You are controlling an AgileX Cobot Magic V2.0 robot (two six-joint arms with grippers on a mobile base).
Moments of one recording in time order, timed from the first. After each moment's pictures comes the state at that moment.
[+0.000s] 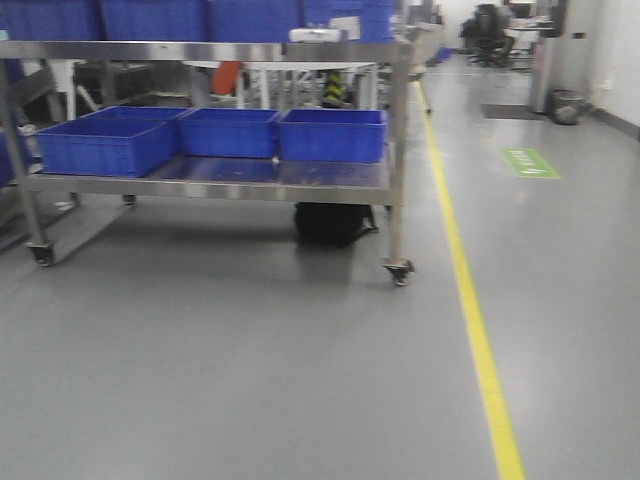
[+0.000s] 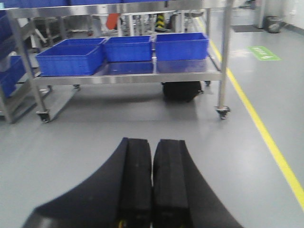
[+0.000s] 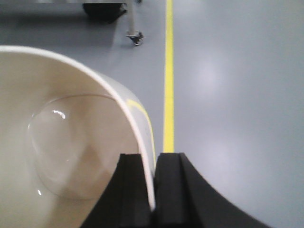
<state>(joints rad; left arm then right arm) -0.13 -0.01 0.01 0.00 0.16 0.04 -0.04 0.36 -0.57 -0.07 0.73 0.16</state>
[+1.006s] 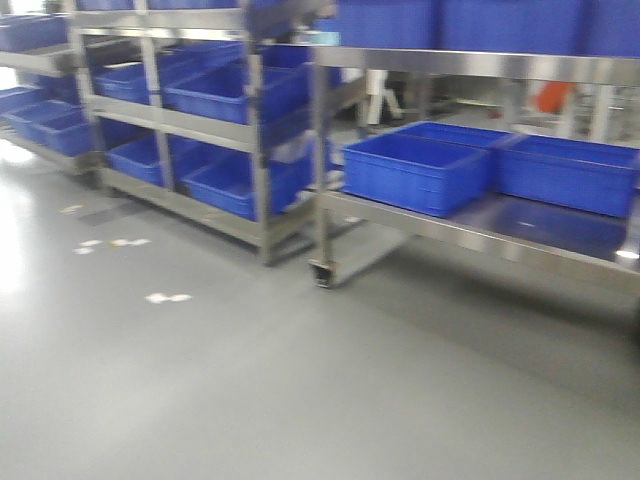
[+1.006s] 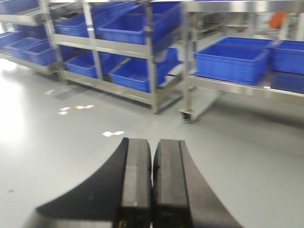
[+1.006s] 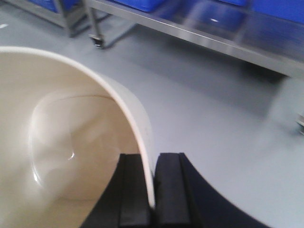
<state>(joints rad) -0.13 -0.01 0.01 0.00 0.16 0.04 -0.04 0.36 -0.57 -0.07 0.73 0.16</state>
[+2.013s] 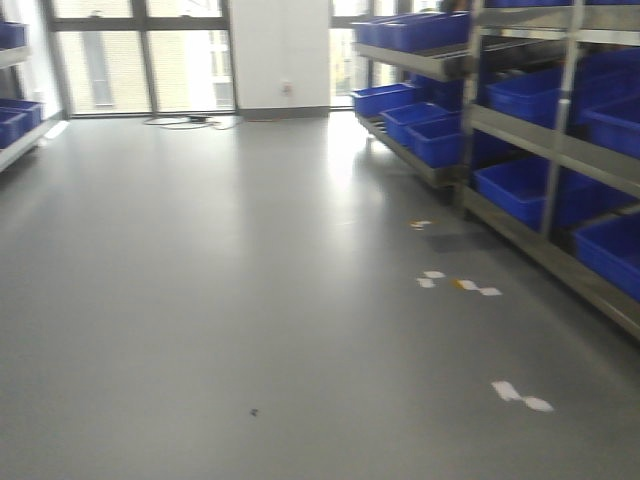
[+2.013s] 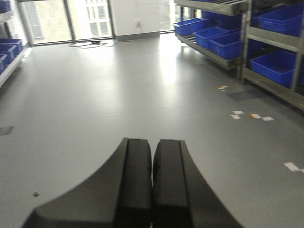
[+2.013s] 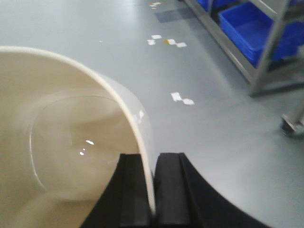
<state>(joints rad) -0.13 -0.01 0.01 0.00 0.16 0.04 -0.04 0.36 -0.57 -0.07 0.73 0.16</state>
